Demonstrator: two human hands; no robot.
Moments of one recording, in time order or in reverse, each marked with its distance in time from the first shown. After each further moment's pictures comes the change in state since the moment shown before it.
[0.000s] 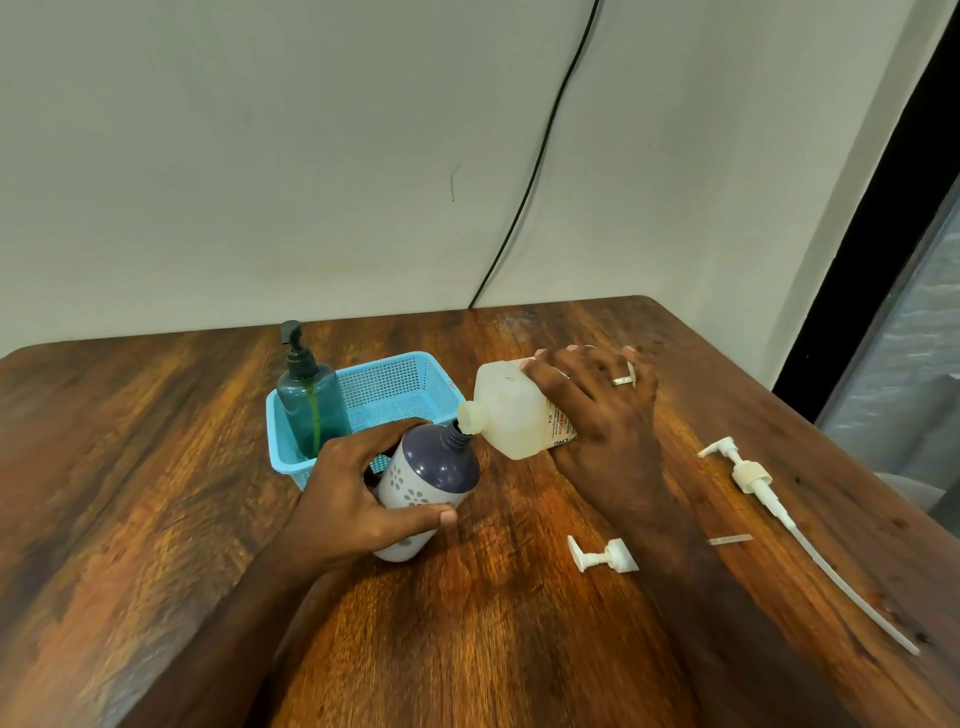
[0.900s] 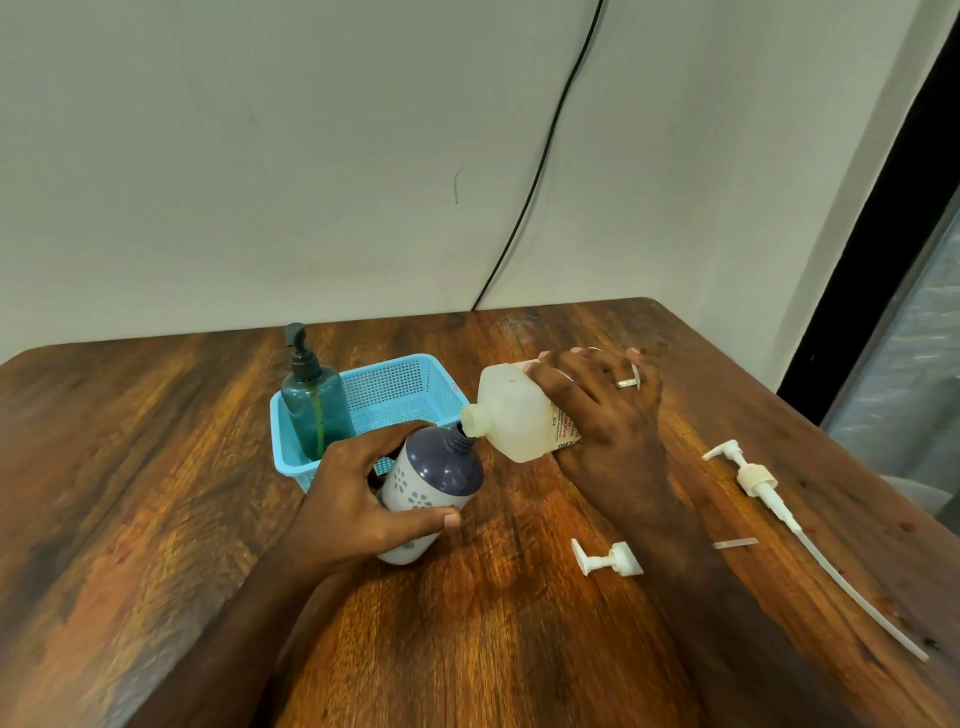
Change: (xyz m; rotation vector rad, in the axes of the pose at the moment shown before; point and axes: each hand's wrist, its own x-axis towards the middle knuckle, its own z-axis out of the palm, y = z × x) left_hand 0.000 0.000 0.000 -0.009 -0.007 0.007; right_hand -0.001 0.000 0.001 0.008 -0.002 0.013
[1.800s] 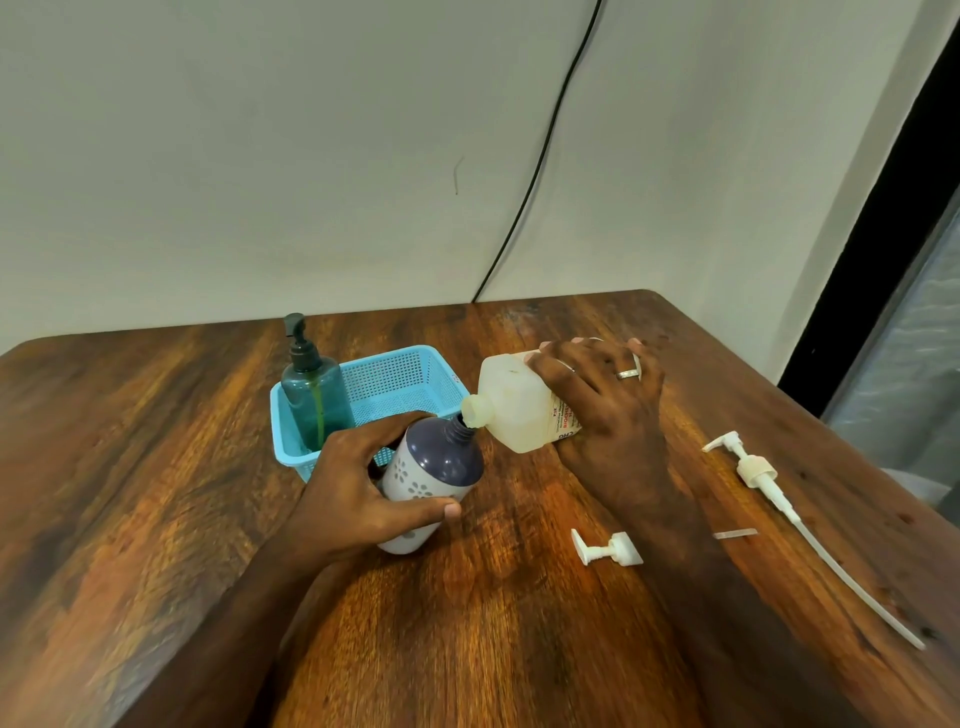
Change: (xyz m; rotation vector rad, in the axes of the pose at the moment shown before) left_hand -0.001 0.000 0.001 0.013 0.001 -0.017; right_hand 0.000 0.001 0.001 0.003 -0.007 -0.005
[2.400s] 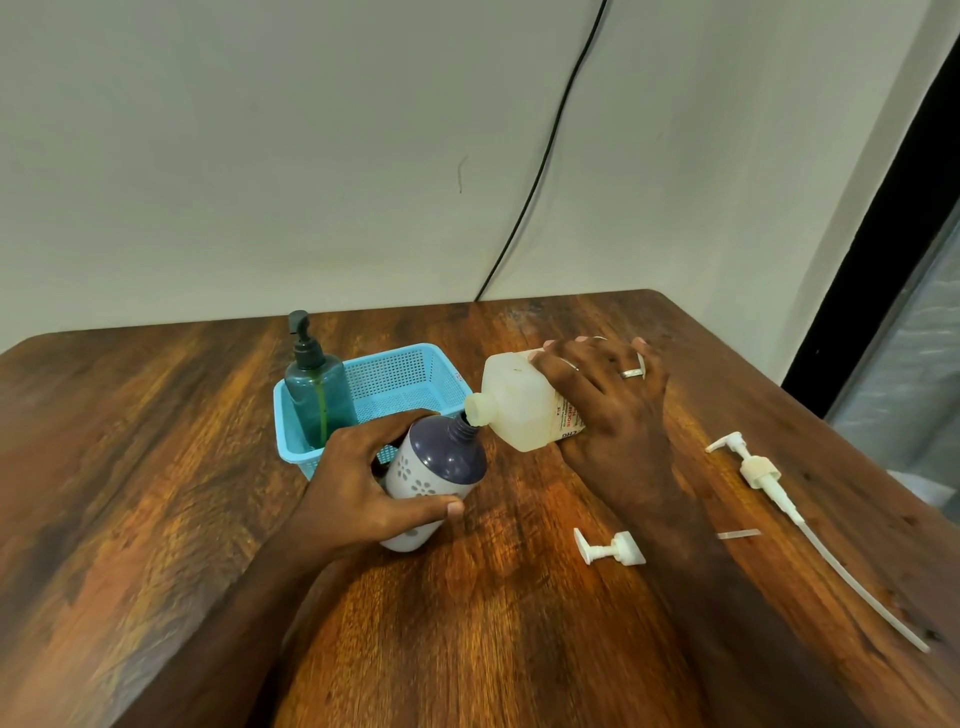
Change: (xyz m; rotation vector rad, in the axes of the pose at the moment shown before) left_hand 0.001 0.001 0.000 -0.023 0.000 0.012; right_hand 0.000 -0.001 -0.002 -0.005 -0.008 0.002
